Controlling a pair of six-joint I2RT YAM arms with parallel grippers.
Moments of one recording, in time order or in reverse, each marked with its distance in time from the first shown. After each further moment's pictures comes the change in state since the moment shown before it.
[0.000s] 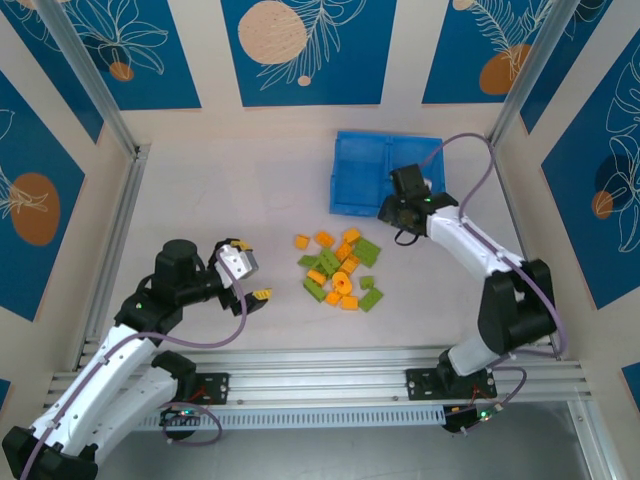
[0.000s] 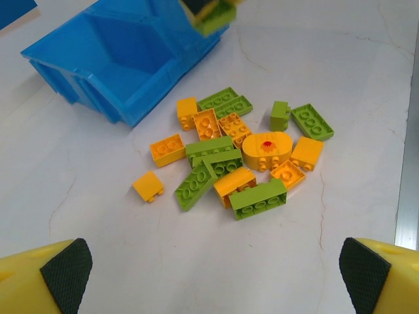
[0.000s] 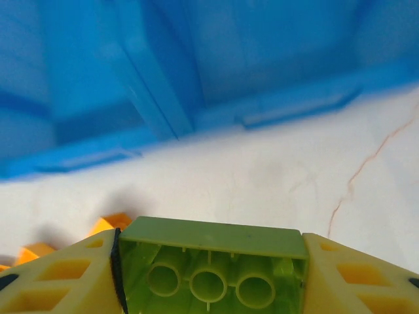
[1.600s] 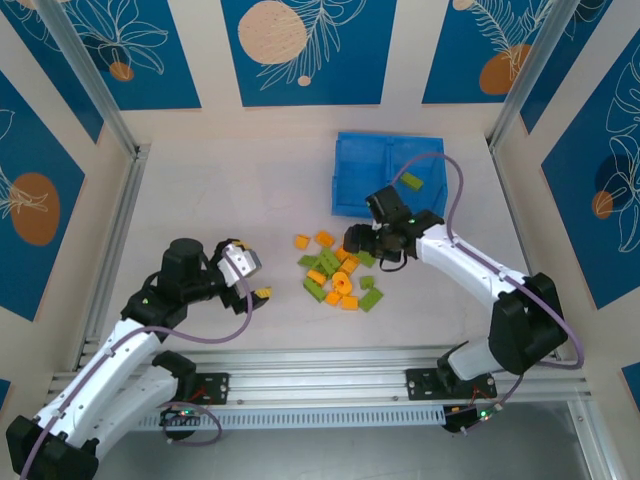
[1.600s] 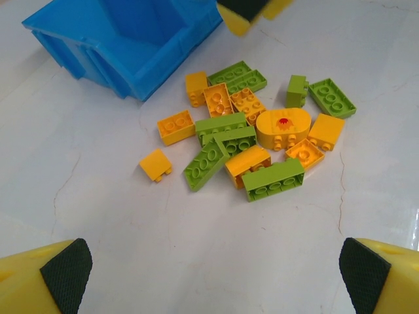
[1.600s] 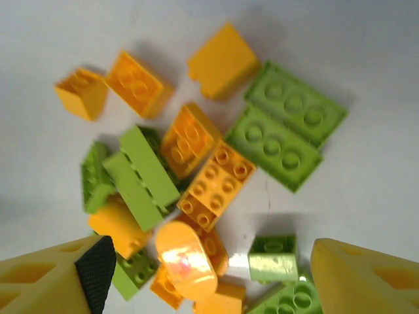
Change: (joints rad) left arm -0.001 0.045 -0.020 0.015 -0.057 0.019; right arm 0.225 -0.070 -0.120 -0.093 -0.252 0.020
